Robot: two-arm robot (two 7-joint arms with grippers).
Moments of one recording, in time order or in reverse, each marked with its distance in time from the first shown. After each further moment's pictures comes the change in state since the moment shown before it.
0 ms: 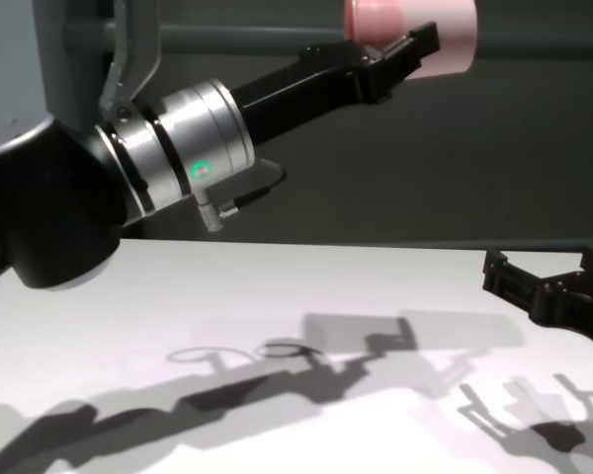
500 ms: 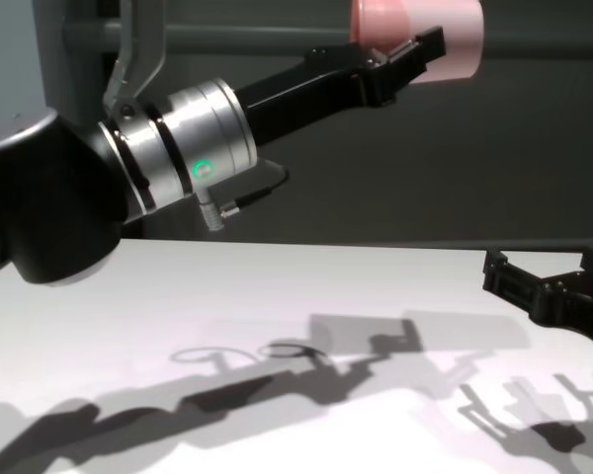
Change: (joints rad) left arm -0.005 -0.001 0.003 0.007 -0.021 0.008 -0.012; right arm 0.001 0.000 0.000 0.001 0.000 -0.001 0.004
